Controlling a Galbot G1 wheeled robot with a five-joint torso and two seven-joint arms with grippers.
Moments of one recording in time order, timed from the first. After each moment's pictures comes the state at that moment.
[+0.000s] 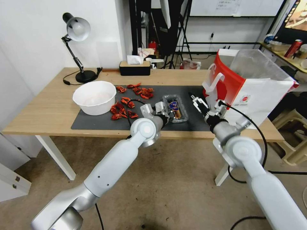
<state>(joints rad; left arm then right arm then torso) 0.57 -1.36 0.17 -1.54 -1.38 0.38 -0.51 -0.95 1.07 0.33 1.95 1.47 -0.29 0.42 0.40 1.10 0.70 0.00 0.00</state>
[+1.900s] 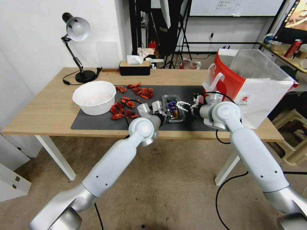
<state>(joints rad) 0.57 -1.34 0.16 -1.55 -1.40 0.35 -0.53 -0.58 1.08 0.13 1.61 1.58 -0.74 0.63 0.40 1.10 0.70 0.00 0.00</state>
